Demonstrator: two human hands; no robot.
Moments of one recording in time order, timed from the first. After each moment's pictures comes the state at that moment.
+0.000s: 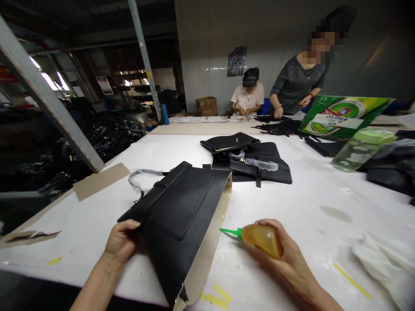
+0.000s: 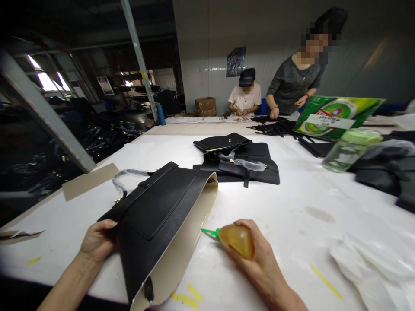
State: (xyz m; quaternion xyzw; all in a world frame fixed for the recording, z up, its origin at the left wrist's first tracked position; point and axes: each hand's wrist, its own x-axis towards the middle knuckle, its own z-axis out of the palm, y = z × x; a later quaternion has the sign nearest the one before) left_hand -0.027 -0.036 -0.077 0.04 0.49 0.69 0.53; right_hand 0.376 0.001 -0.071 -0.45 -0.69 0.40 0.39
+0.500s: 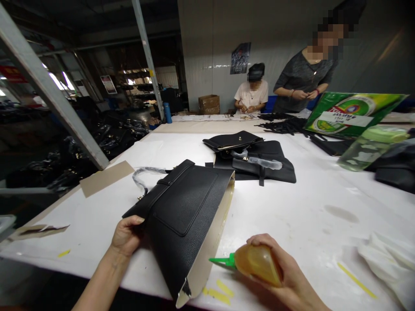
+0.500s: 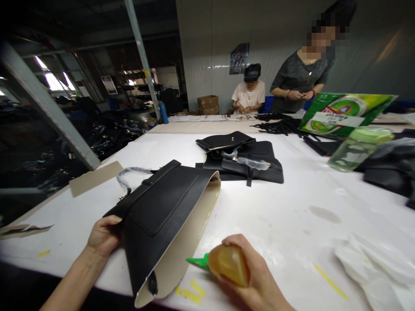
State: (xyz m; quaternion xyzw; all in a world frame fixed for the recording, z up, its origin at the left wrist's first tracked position) left_hand -0.026 -0.036 -0.078 0.05 0.48 0.69 0.55; right_hand 0.369 -0.017 -0.069 -0.39 -0.72 0.46 0.35
